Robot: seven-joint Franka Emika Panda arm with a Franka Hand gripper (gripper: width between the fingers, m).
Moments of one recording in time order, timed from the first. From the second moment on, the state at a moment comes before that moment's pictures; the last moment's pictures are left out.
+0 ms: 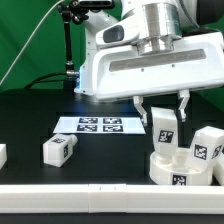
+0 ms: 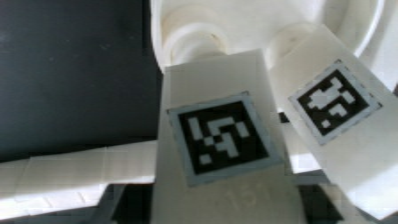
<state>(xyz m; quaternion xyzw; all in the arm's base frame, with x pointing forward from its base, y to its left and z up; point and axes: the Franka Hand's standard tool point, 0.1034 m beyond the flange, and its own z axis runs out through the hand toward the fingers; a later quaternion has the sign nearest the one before) 0.599 0.053 0.091 -0.98 0.06 -0.20 0.06</state>
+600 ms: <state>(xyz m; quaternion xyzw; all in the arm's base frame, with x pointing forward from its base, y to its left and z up) 0.596 0.051 0.087 -0.97 0.06 -0.21 0.05</state>
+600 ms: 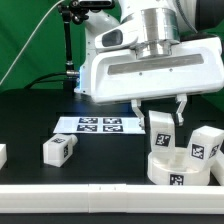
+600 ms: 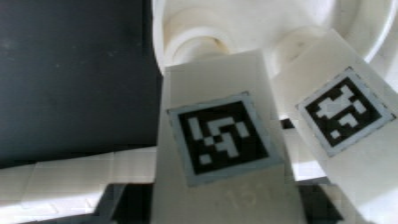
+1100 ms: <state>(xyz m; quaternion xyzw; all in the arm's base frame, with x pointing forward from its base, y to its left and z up) 0.595 0.048 0.086 -0.97 0.06 -0.22 0.05</state>
